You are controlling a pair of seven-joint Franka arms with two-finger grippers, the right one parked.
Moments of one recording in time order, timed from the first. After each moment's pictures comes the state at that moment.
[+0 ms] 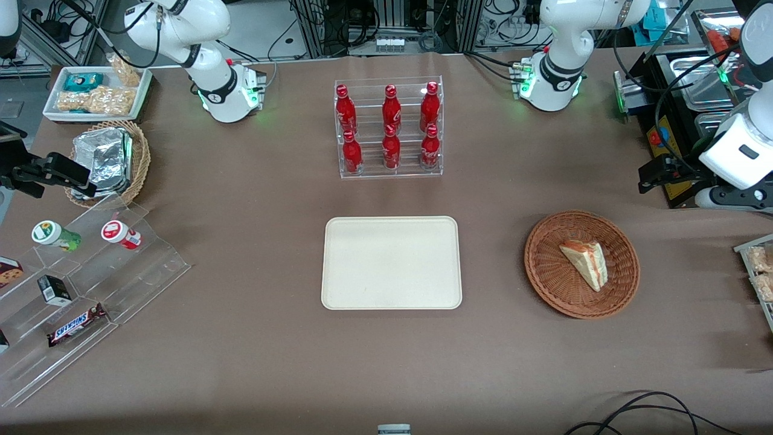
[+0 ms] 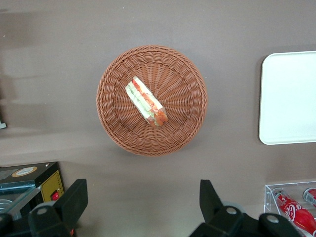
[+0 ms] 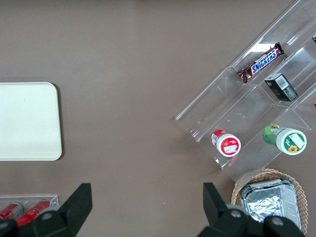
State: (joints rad) arm -0.02 0.02 -0.03 -1.63 0.00 1.61 0.02
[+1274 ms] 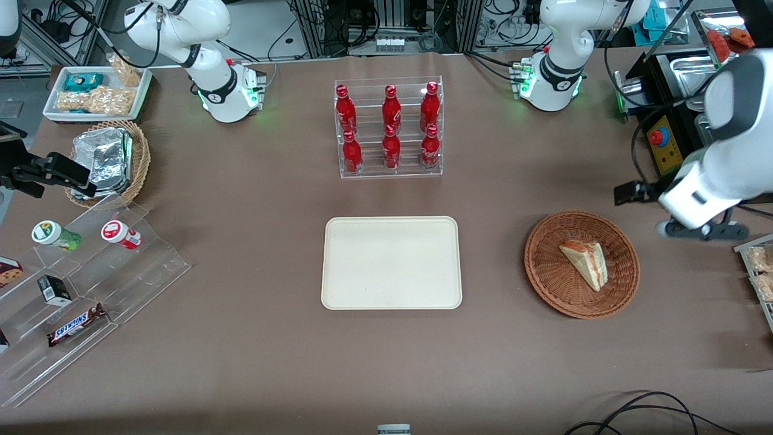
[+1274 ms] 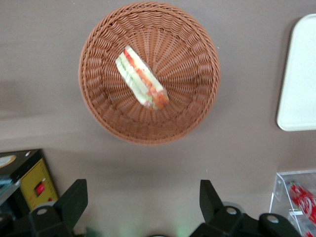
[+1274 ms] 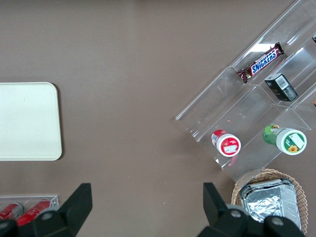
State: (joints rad) arm -0.02 0.16 -0.02 -1.70 0.00 1.65 0.01
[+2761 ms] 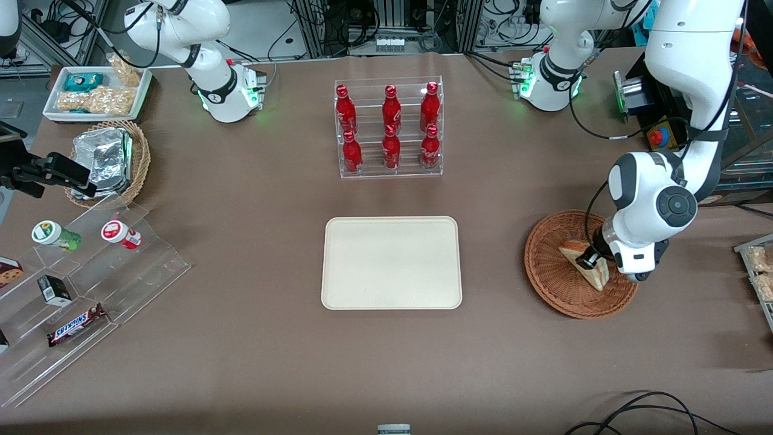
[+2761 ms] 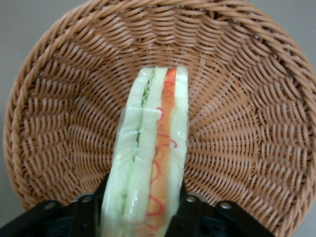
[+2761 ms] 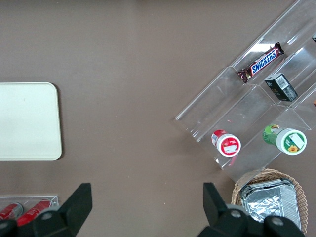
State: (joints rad) arm -0.02 0.35 -0.02 -2.09 0.00 2.37 -0.89
